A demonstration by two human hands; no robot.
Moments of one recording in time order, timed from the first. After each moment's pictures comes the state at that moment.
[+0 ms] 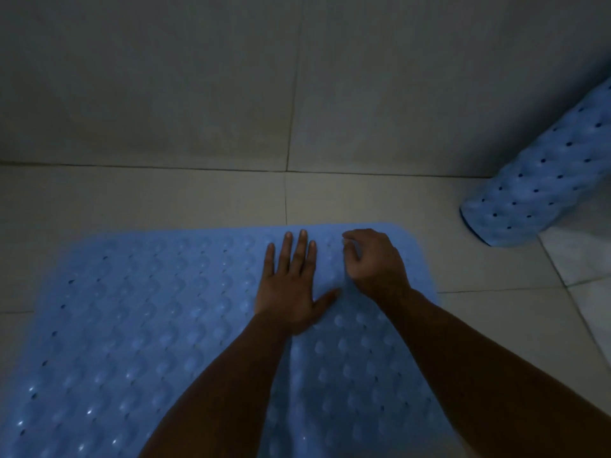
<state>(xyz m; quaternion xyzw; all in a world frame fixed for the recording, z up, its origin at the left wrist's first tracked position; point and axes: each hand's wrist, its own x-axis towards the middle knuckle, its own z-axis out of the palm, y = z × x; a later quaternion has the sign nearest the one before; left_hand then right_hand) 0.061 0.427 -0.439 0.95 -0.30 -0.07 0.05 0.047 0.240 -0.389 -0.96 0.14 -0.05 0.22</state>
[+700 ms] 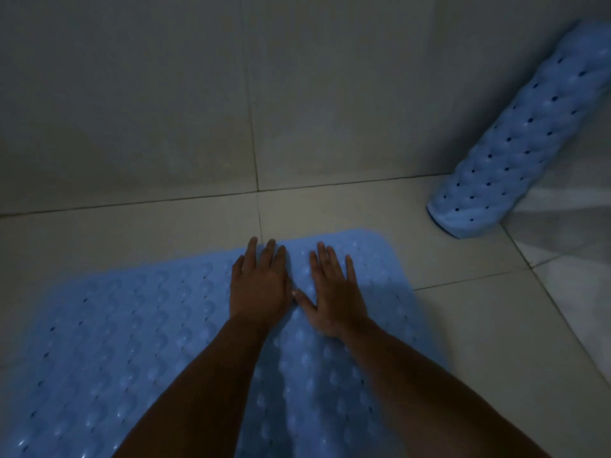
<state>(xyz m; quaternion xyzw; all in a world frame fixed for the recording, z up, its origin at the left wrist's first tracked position) 0.088 0.429 -0.385 0.96 -0.26 -0.05 0.07 0.017 0.268 -0.429 -1.00 0.06 0.05 0.06</state>
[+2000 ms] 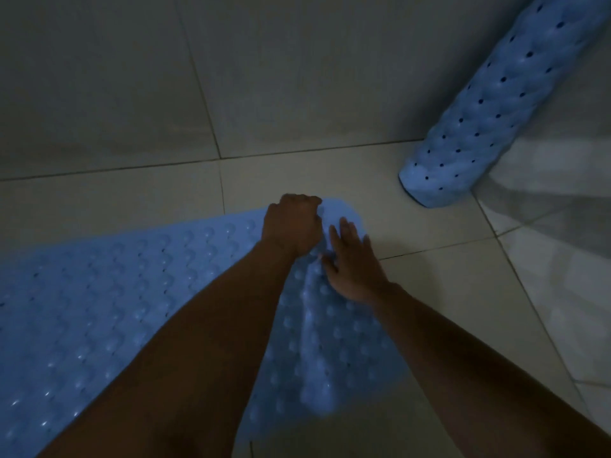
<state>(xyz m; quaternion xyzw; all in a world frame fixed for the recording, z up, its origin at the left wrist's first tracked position) 0.099 0.297 -0.354 0.92 -0.31 -0.17 0.16 -0.025 0.172 -0.405 -0.98 0.12 0.13 0.14</state>
